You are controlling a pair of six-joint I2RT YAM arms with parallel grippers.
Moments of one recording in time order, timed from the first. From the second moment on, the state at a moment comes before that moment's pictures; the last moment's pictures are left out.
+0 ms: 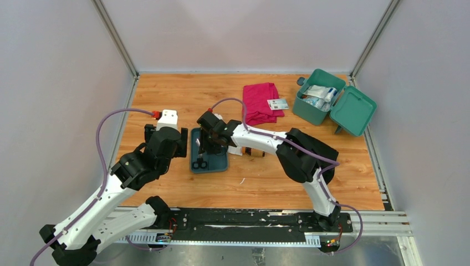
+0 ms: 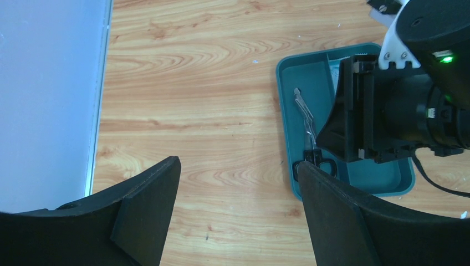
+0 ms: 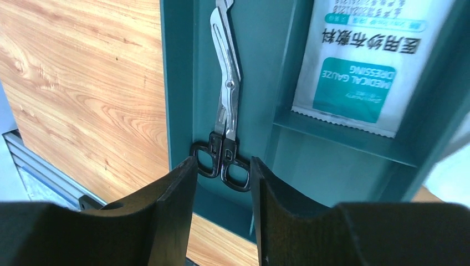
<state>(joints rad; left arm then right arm) -0.74 0.76 0.95 -0.86 -0.72 -0.30 0.99 2.15 1.70 -0.46 -0.04 0.88</state>
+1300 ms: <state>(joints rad) -0.74 0.89 0.96 -0.82 -0.62 -0.32 0.40 1.89 1.54 -0.50 0.38 -0.07</state>
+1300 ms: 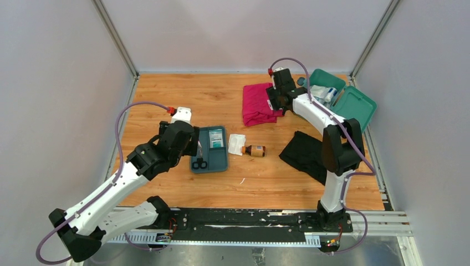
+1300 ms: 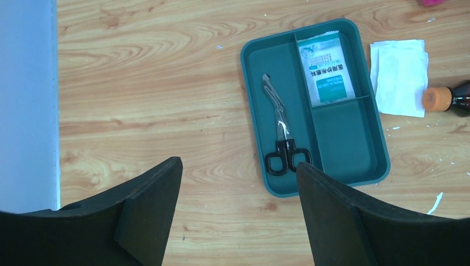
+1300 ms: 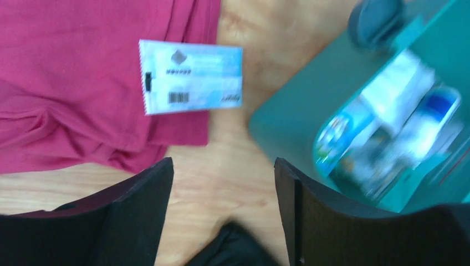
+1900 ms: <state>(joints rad) -0.74 0.90 0.95 -0.78 -0.62 -0.29 0.36 2.01 1.37 -0.07 0.08 -0.76</state>
